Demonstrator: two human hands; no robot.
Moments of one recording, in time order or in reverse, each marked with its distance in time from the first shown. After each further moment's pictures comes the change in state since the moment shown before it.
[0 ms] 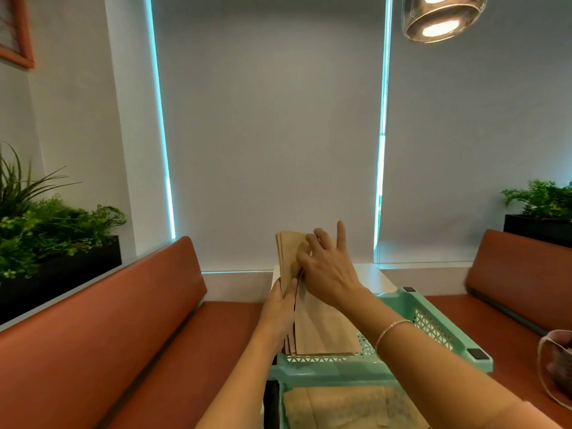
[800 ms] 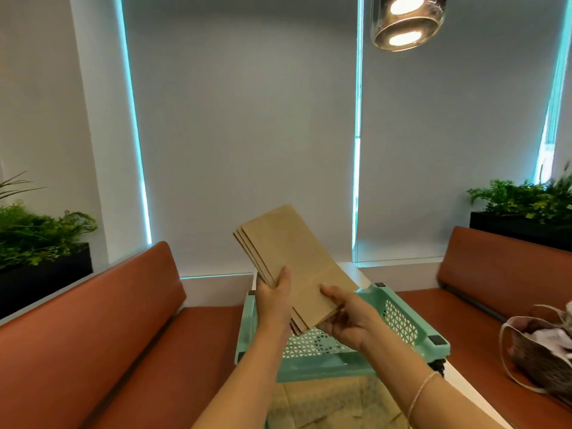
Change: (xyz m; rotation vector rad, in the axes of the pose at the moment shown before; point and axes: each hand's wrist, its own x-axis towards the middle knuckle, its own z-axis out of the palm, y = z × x) left_hand 0.003 0.009 0.048 -0.370 0.304 -0.048; right_hand -0.080 0.026 0.003 2.323 -0.305 1.324
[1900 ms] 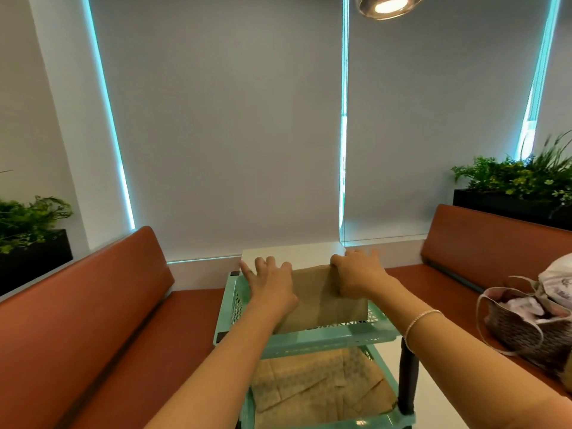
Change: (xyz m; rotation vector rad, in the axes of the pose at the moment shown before) left_hand -0.001 -0.007 0.012 1.851 -0.362 0.358; right_hand 0.019 -0.049 -0.034 -2.377 0.270 -0.440
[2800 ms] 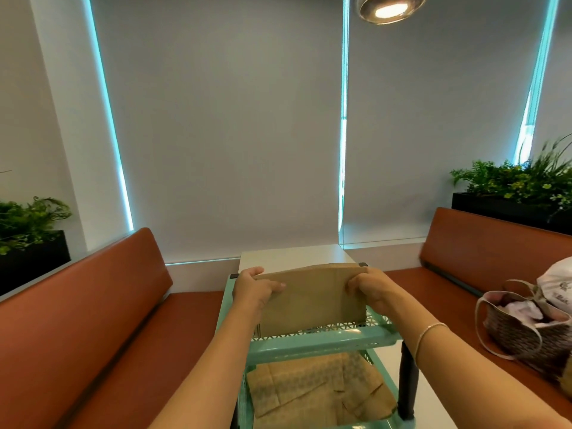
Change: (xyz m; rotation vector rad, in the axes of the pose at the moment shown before) left_hand 0.012 -0.031 0.017 -1.432 0.008 -0.493; right_hand -0.001 0.022 0.035 1.582 -0.084 0.356
